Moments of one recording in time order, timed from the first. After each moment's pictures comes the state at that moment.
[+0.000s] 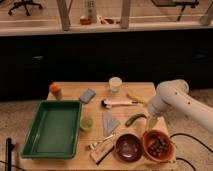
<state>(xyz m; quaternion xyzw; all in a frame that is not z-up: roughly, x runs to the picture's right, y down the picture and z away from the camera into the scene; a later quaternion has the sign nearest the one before) 0.233 0.166 0.770 -0.32 -0.08 0.08 0.94</state>
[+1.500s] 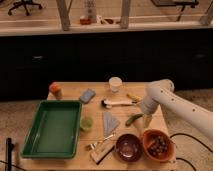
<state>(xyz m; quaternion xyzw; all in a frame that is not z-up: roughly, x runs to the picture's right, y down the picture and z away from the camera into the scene) 0.216 0.173 0.844 -0.33 -0.13 -0.08 0.93</state>
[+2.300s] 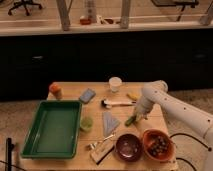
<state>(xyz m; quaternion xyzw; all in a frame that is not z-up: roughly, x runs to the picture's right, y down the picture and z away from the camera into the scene) 0.207 0.183 0.874 -0.34 -0.13 -0.08 0.93</state>
